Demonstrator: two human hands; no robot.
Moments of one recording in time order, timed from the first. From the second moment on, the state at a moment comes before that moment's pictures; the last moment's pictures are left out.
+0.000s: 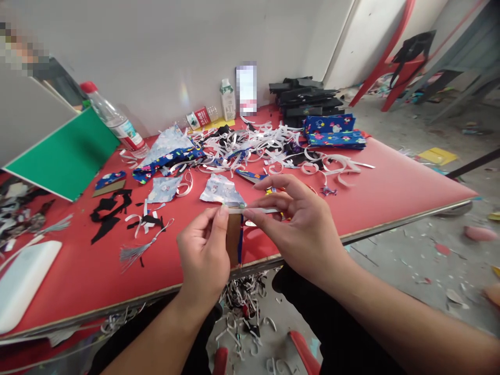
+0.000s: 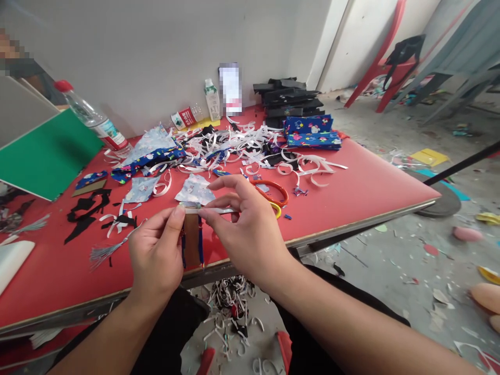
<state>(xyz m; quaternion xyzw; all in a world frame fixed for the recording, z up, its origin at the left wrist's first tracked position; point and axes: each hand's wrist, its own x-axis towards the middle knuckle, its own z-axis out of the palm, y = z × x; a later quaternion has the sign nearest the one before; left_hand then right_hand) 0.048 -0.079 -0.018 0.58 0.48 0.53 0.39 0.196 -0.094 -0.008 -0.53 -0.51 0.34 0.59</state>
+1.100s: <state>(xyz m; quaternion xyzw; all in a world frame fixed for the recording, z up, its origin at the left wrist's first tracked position) 0.058 -0.087 -0.018 0.48 0.44 0.61 0.45 0.191 -0.101 -0.006 -0.55 -0.52 0.28 0.59</state>
